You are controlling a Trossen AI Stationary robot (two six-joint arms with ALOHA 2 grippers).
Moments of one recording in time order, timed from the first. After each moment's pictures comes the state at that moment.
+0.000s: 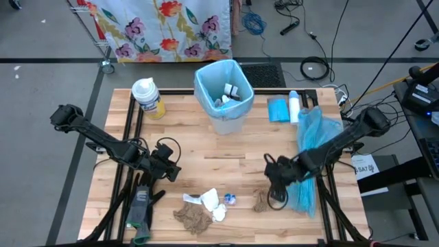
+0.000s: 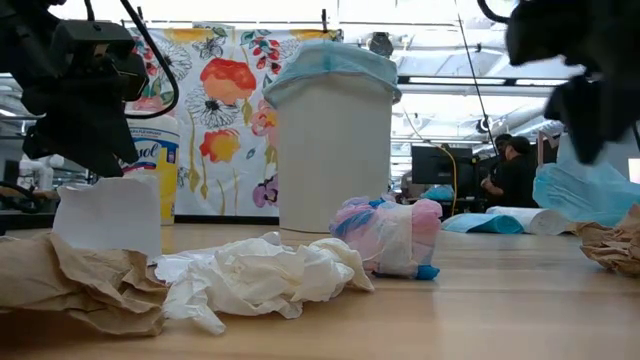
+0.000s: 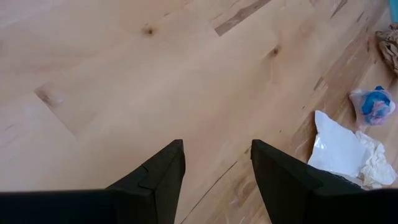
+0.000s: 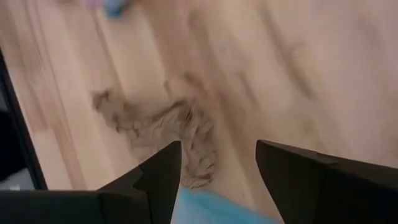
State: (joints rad) left arm -0.46 1.03 0.49 -0.43 -0.36 -1.28; right arm 0.50 1.33 0.84 -0.68 0.05 0.90
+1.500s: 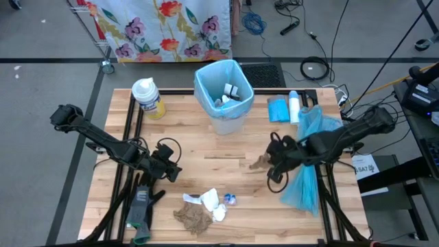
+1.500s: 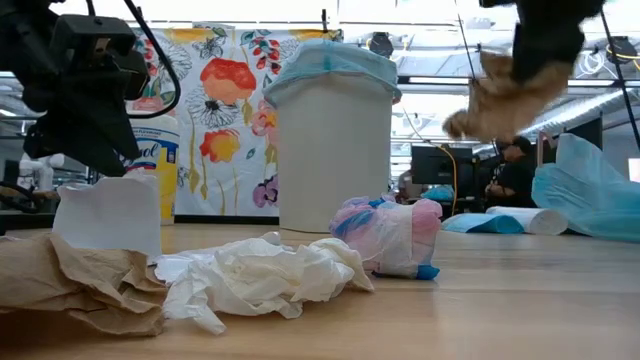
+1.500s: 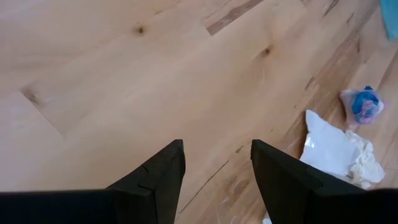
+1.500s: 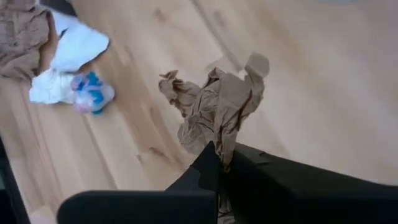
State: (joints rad) left arm -0.46 1.03 0.49 -0.41 -0.35 -1.27; right arm 0.39 1.24 1.09 -0.99 0.28 0.89
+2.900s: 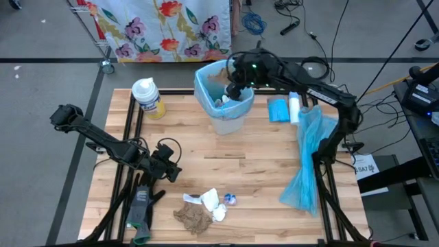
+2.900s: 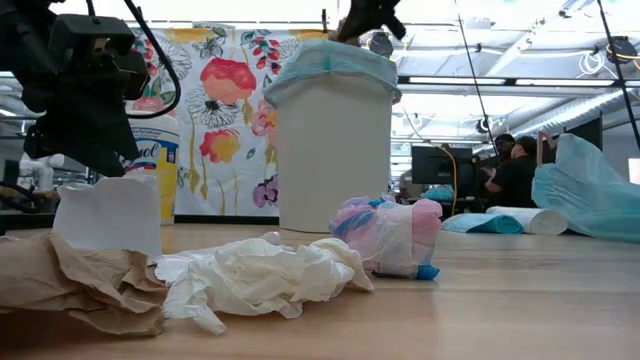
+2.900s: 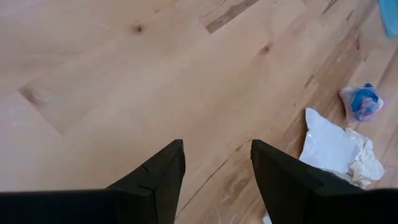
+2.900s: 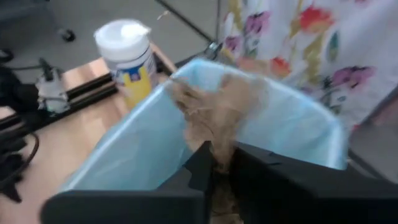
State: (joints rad) left arm -0.46 1.03 0.49 -0.41 -0.34 -1.27; right arm -0.39 1.69 1.92 -0.80 0.16 0.16
